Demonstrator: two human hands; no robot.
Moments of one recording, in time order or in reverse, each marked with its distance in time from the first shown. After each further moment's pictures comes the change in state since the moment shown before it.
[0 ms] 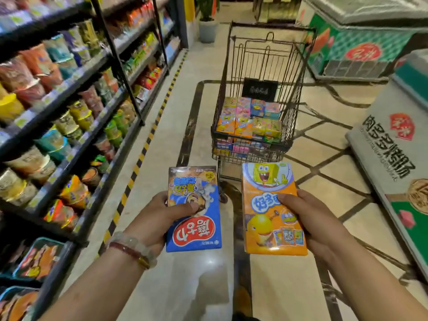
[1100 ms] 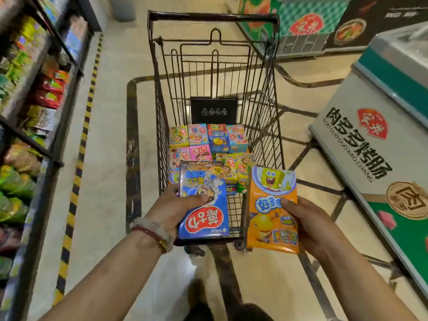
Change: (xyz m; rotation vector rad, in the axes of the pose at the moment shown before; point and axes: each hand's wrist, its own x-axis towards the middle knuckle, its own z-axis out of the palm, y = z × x) left_hand 0.464 0.202 0.152 0.143 -0.240 -0.150; right_hand 0.384 -0.165 -0.062 0.170 0.364 0.081
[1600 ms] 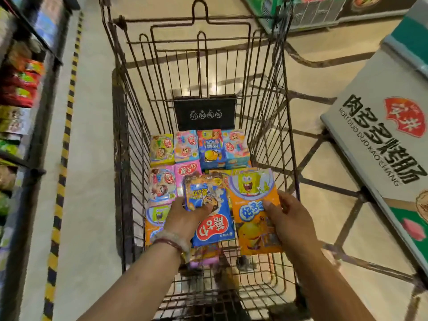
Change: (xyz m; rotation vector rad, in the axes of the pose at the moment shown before) left_hand 0.190 0.000 0.046 0.142 0.211 -0.050; right_hand 0.175 -0.024 0.025 -0.375 0.258 -0.212
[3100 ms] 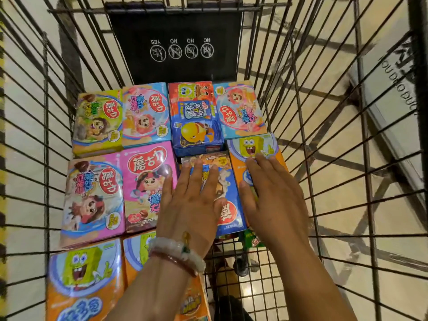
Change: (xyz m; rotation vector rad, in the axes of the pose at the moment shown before) left_hand 0.188 -0.060 0.052 1.611 0.036 0.729; right_hand 0.185 0.112 0.108 -1.012 0.239 -0.660
